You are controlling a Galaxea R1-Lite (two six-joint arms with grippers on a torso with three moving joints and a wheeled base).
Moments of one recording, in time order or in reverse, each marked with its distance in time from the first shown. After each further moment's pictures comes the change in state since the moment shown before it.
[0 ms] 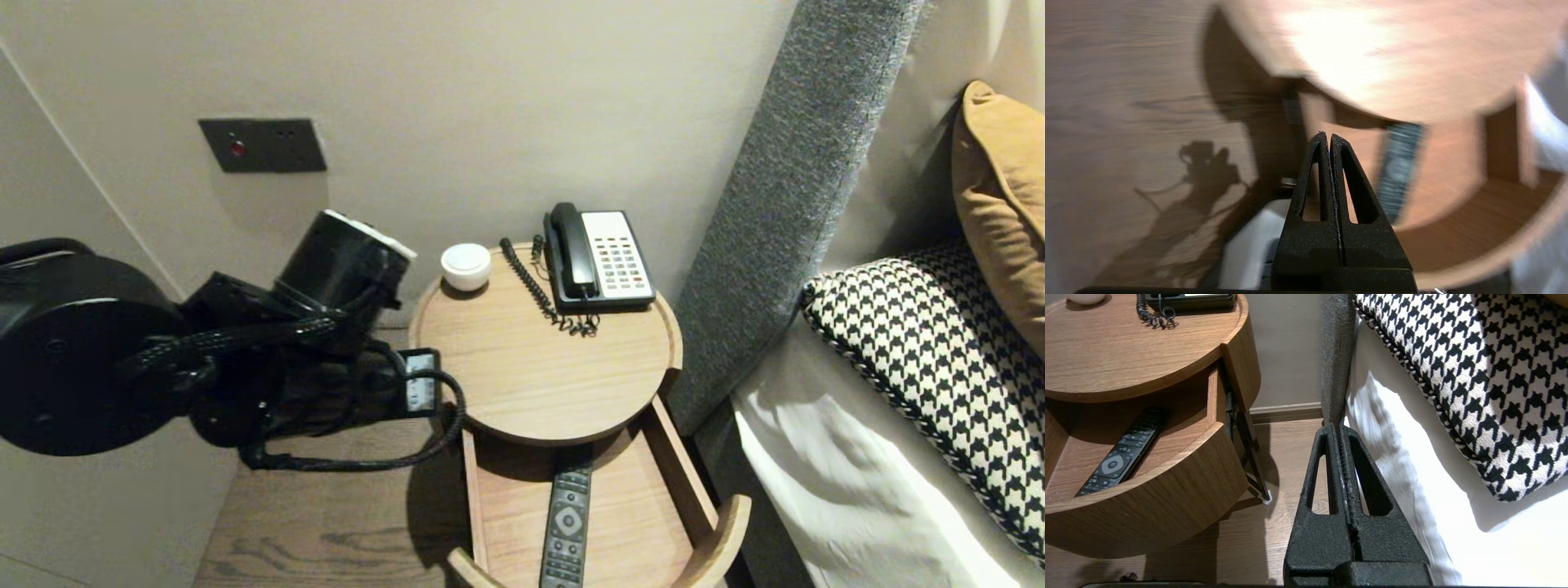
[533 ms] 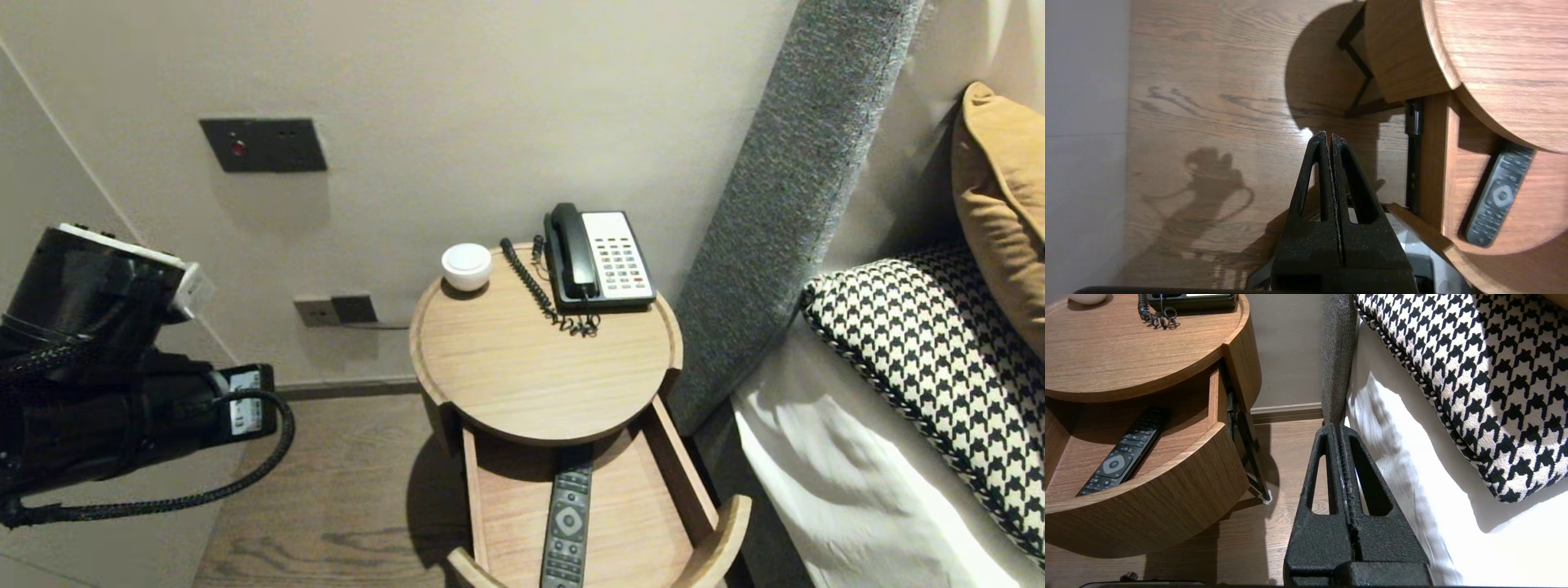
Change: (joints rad) left arm 0.255 -0.273 0.241 -0.004 -0.007 0.098; right arm 0.001 0.000 0.000 0.000 0.000 0.000
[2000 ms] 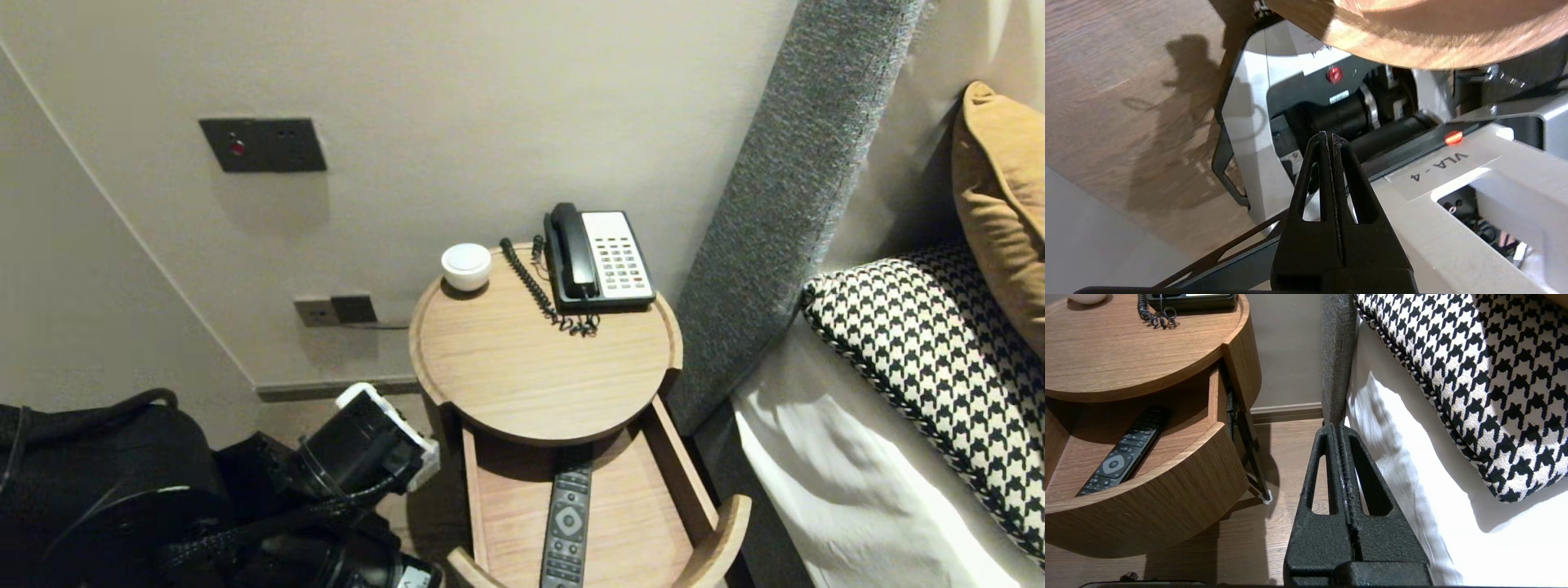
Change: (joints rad) left arm -0.371 0.313 0.069 0.035 -0.398 0.045; right arm 0.000 0.000 0.000 0.000 0.000 0.000
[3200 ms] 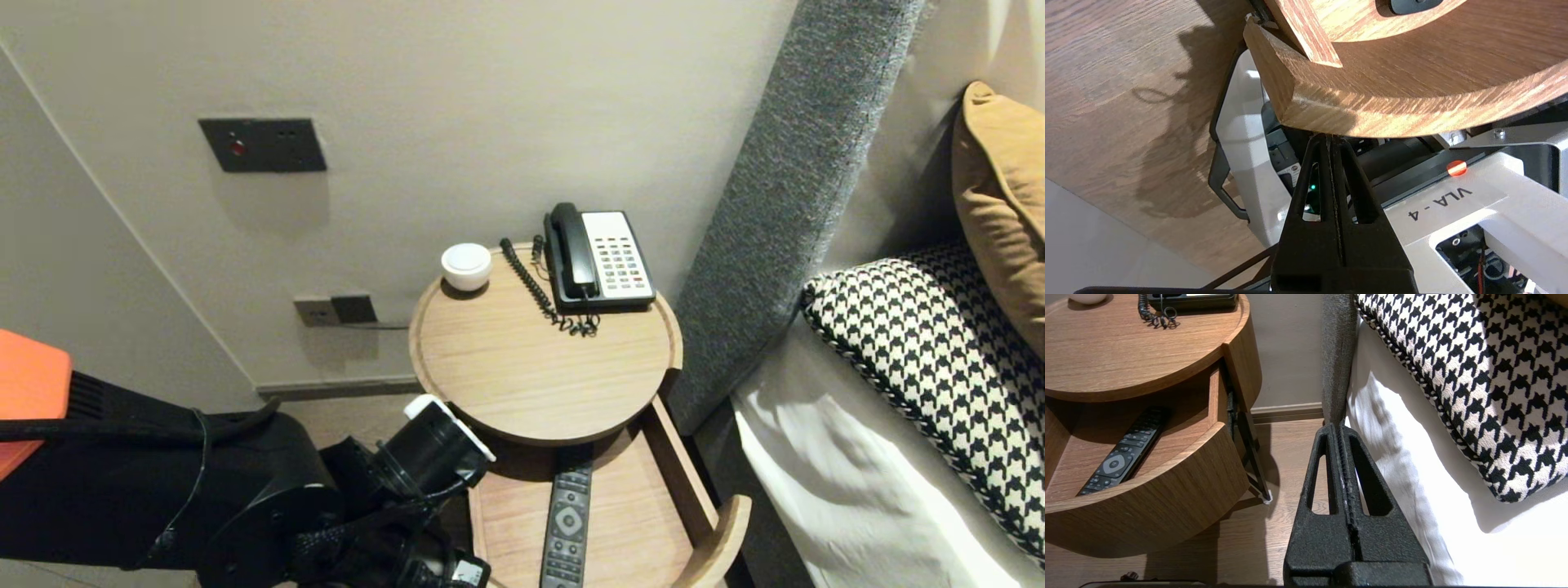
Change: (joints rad) left arm -0.033 0.160 -0.066 -0.078 0.019 -0.011; right arm 0.001 0.000 0.000 0.000 0.001 0.000
